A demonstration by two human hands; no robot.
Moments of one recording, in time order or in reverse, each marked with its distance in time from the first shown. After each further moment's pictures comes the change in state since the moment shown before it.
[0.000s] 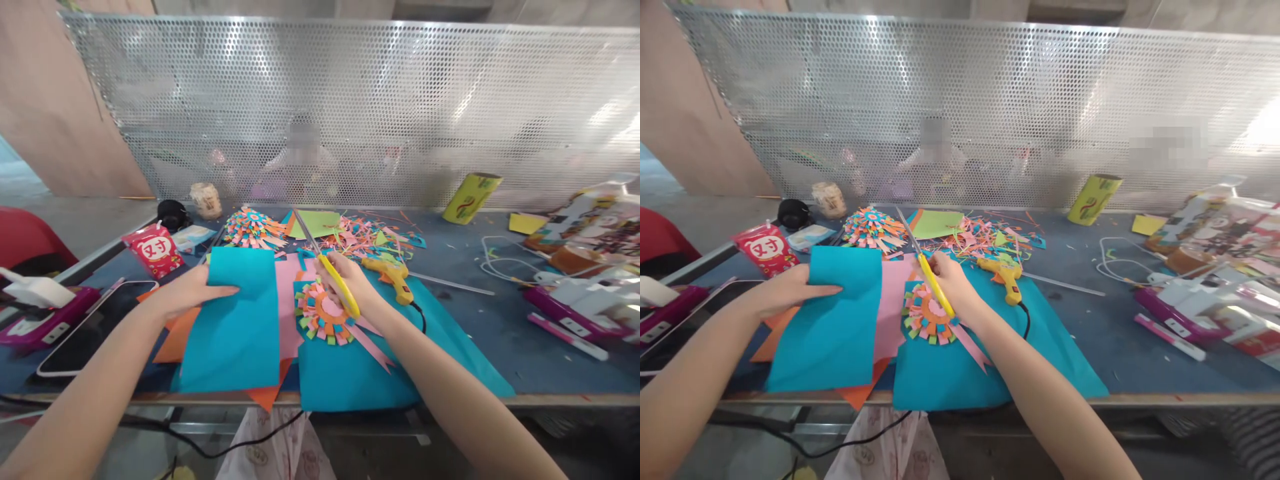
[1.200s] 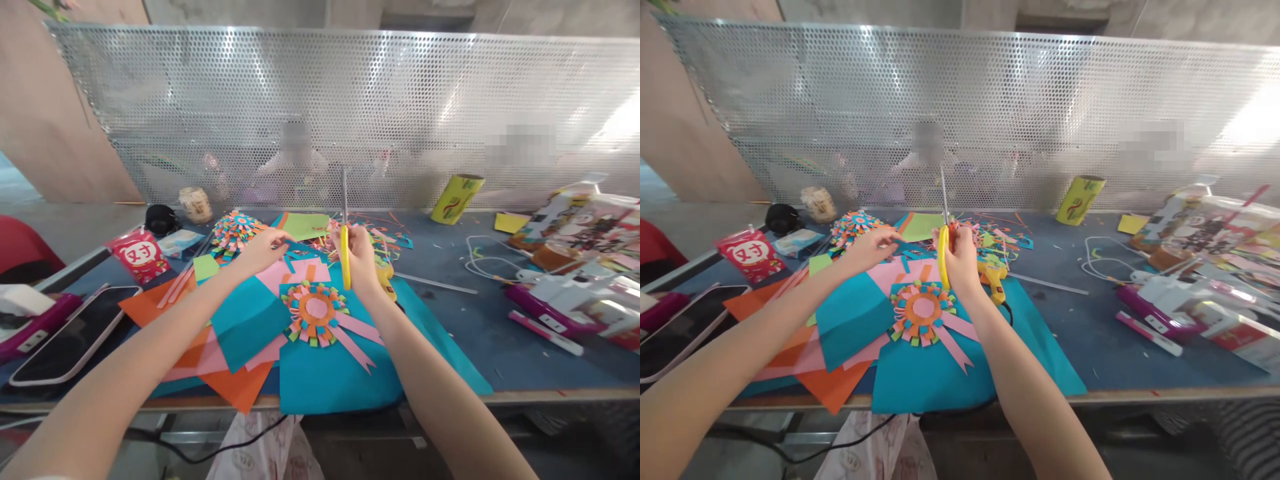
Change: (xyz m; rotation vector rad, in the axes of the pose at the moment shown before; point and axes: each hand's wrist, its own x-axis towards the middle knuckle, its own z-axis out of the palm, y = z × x) left_hand 0.108 0.045 0.079 0.717 0.174 0.576; right_hand 0.031 0.017 -0.035 0.249 0.482 -0.321
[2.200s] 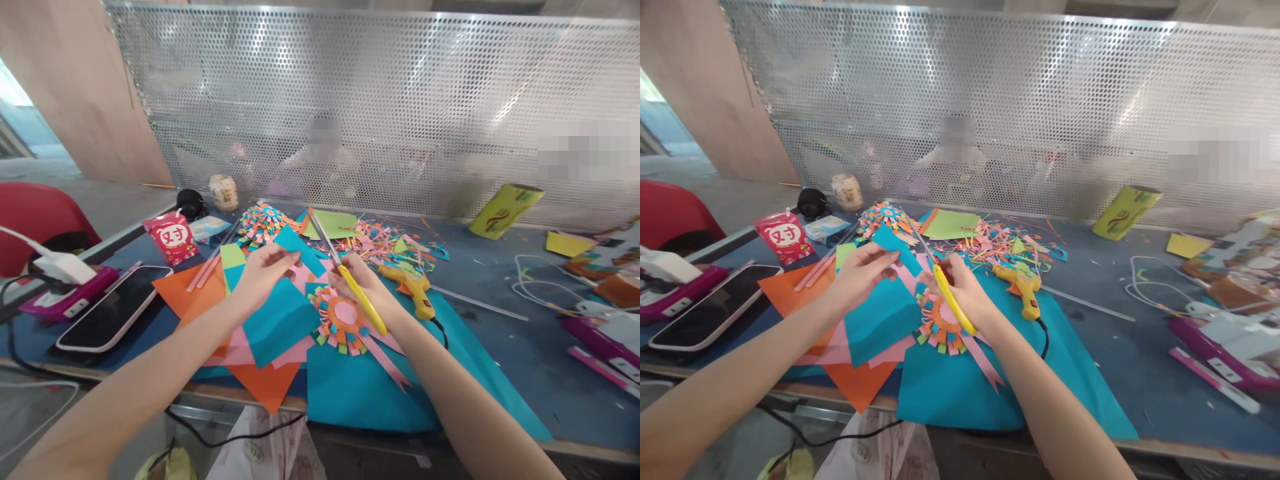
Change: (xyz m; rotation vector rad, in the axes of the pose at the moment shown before) left_hand -0.070 0.023 -0.006 -1.159 0.374 -0.400; right_hand -0.041 -0.028 0.021 -0.122 -0.549 0.266
